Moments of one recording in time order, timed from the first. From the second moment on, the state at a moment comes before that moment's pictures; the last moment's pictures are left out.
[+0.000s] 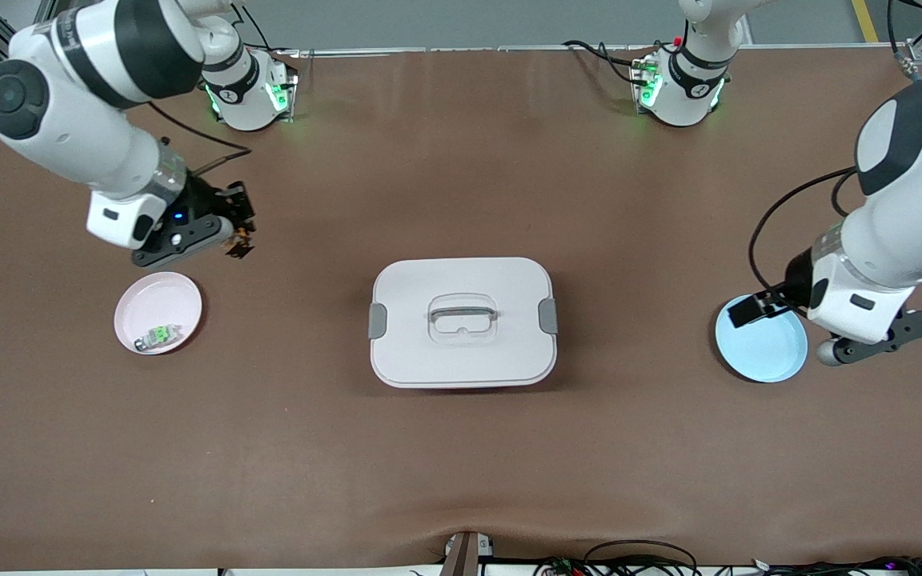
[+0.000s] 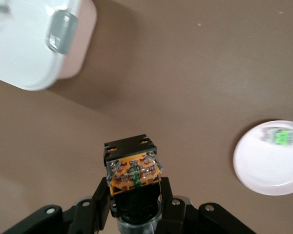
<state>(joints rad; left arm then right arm) 0.40 0.39 -0.72 -1.37 0.29 1.68 -0.56 0.20 -0.02 0.03 -1.92 0.09 1.81 -0.26</state>
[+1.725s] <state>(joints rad) -0.01 -0.09 -0.09 -1.59 0.03 1.53 -0.06 -0.24 0.10 0.03 -2.32 -0.26 2.51 -1.25</state>
